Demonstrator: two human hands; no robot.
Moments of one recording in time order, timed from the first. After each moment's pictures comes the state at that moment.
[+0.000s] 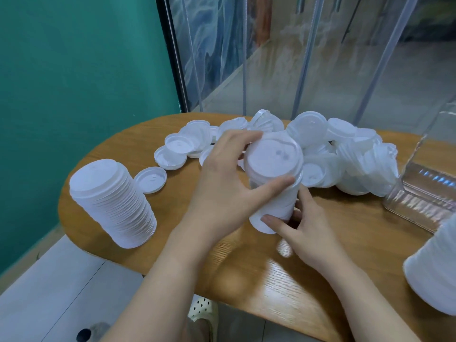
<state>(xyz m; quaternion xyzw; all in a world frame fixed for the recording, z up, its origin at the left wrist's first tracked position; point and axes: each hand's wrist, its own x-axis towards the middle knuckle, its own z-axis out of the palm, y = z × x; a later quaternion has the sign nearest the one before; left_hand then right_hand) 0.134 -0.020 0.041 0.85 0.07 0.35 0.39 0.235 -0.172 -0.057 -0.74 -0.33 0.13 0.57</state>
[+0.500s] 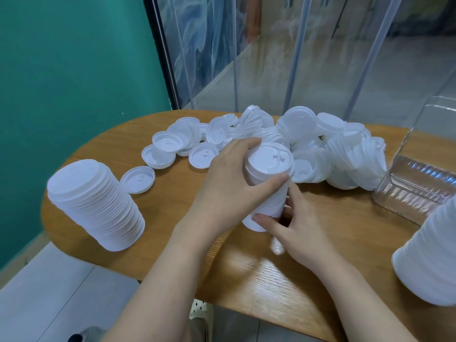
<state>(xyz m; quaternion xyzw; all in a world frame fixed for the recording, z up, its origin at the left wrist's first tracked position) 0.156 -0.025 0.030 0.88 0.11 0.25 0.39 0.235 -0.174 -0.057 -0.74 -0.33 0.12 0.57</state>
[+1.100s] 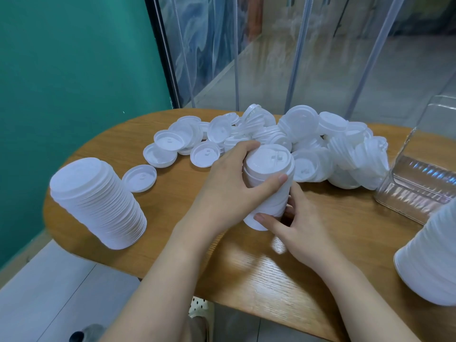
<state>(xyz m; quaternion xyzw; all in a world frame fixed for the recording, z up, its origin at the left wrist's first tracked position) 0.154 -0.019 0.025 0.88 0.12 0.22 0.41 0.234 -0.174 -0.056 -0.74 -0.34 0.12 0.57</state>
